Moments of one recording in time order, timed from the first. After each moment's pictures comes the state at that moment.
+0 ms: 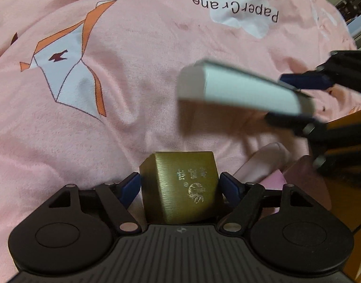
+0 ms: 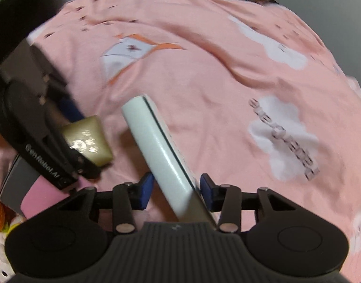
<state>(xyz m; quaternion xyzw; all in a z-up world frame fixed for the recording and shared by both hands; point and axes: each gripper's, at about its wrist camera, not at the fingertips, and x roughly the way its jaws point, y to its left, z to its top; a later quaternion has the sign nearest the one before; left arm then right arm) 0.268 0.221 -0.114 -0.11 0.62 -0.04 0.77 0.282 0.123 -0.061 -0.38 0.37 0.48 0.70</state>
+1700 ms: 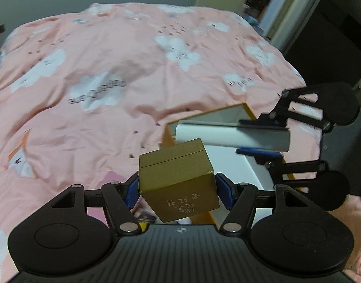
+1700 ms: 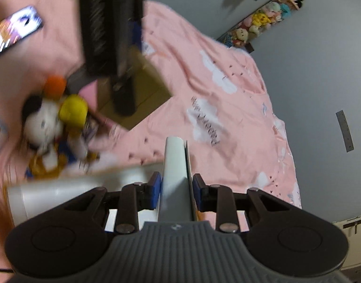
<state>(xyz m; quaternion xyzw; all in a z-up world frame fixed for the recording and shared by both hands) 0.189 0.059 0.076 -0.01 0.50 -0.21 0.84 0.144 -0.070 0.067 -0.55 0.19 0.43 0.69</state>
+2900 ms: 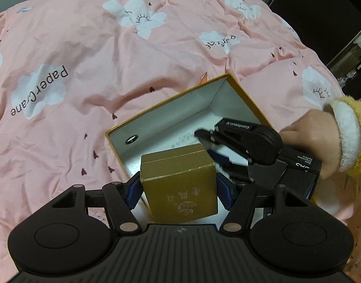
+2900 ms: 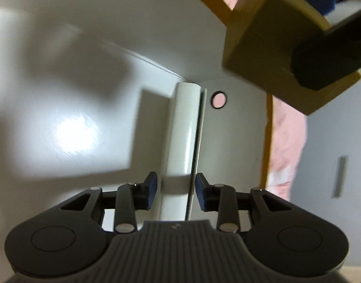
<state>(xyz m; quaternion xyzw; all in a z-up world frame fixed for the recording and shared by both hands) 0.265 -0.036 0.011 0.05 0.57 -0.26 0.78 0.183 -0.144 -0.118 -0.70 0.14 0.40 0.57</state>
